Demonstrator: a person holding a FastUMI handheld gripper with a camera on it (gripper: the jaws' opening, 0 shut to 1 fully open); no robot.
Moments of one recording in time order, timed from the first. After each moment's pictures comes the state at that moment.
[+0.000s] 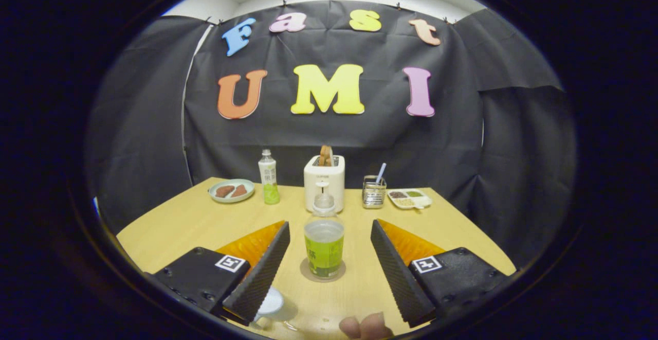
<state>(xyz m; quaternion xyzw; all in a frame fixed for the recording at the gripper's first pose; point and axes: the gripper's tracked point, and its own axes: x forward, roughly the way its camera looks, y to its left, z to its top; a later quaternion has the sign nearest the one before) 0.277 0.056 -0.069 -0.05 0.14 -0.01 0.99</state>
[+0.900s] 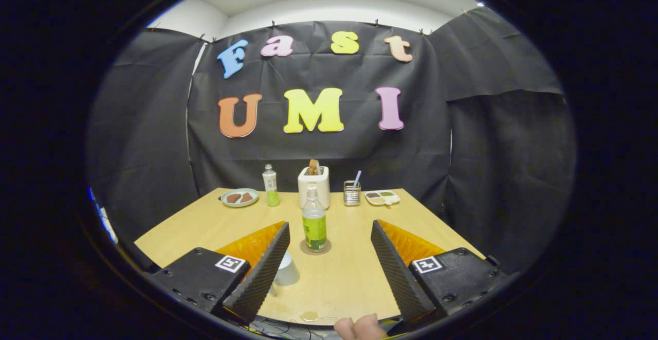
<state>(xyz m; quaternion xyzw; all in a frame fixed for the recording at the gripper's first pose) 0.124 0.036 -0.041 -0.02 0.11 -0.06 0.99</state>
